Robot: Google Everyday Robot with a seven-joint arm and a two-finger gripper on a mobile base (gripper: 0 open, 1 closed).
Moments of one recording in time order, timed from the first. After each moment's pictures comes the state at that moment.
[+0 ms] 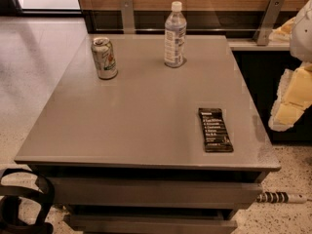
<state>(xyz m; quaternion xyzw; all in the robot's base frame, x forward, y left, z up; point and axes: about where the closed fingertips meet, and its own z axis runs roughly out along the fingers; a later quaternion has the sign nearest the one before) 0.438 -0.214 0.986 -0.60 0.78 -0.05 0.17</state>
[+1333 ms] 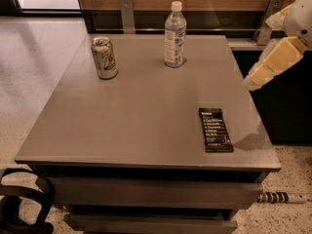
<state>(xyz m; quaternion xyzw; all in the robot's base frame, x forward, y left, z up) 0.520 -0.217 0.987 -0.51 0.80 0.06 0.31</state>
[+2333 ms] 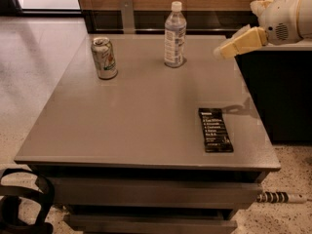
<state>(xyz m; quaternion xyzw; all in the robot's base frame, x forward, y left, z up) 0.626 -0.196 0.995 -0.43 0.74 0.12 0.51</state>
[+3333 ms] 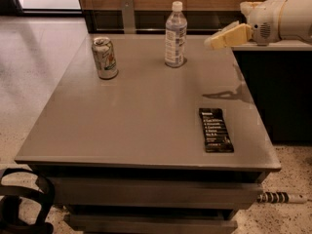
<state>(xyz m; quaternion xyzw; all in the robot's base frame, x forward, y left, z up) 0.682 -0.185 0.981 -0.39 0.72 0.17 0.55</state>
